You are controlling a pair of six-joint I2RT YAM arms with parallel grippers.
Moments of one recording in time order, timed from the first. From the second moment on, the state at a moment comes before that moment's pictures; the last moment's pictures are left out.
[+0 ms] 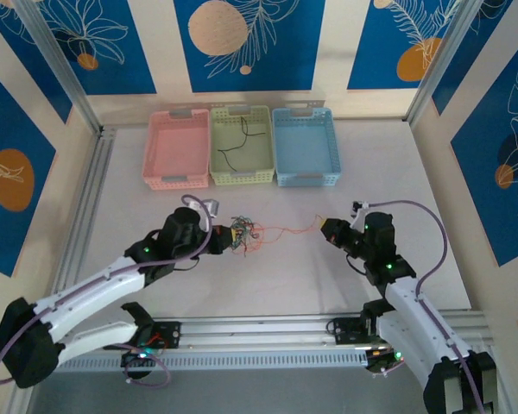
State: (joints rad) left arm -0.75 0.97 0.61 -0.19 0.15 -0.74; right arm 0.19 0.72 0.32 -0.09 -0.42 0.83
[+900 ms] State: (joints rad) left arm -0.69 0.68 0.77 -0.68 -0.39 -0.61; right arm -0.13 0.58 0.24 -0.30 -0.55 0.84
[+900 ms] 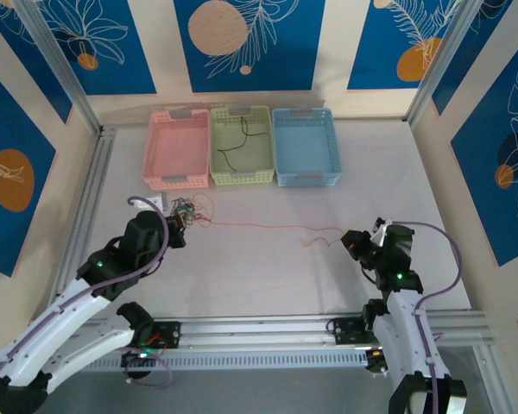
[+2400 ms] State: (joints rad) left arm -0.68 0.92 0.79 -0.55 -0.13 -0.49; right arm 0.80 1.06 0.60 -0.29 -0.38 0.91
